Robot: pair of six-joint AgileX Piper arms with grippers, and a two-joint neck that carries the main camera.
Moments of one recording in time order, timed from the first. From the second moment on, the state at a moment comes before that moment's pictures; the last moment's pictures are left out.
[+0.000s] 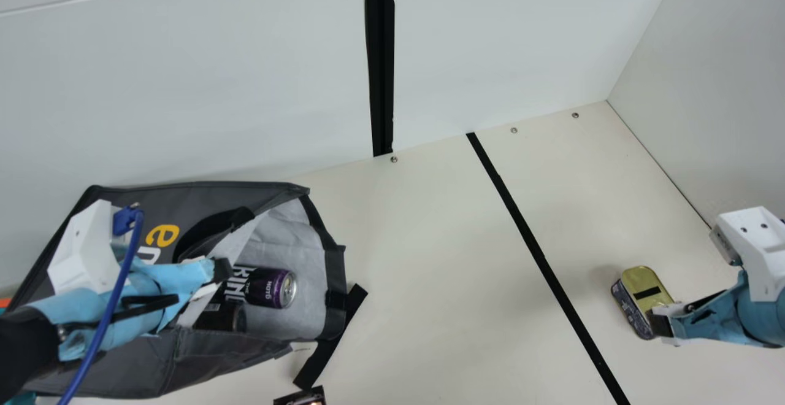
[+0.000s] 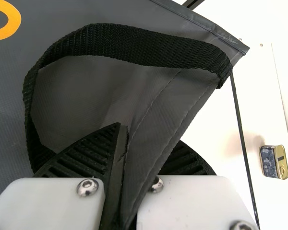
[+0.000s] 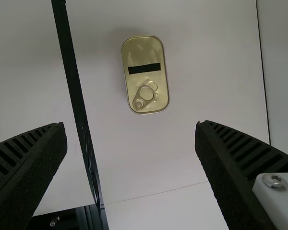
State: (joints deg) left arm -21.0 87.2 -75.2 -29.1 45.9 -6.6; right arm -56.9 65.6 -61.8 11.3 69.8 -51.1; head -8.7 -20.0
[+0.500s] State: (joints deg) left arm -21.0 87.2 -75.2 -29.1 45.9 -6.6; right arm -58.7 70.8 -62.7 13.1 69.9 -57.2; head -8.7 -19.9
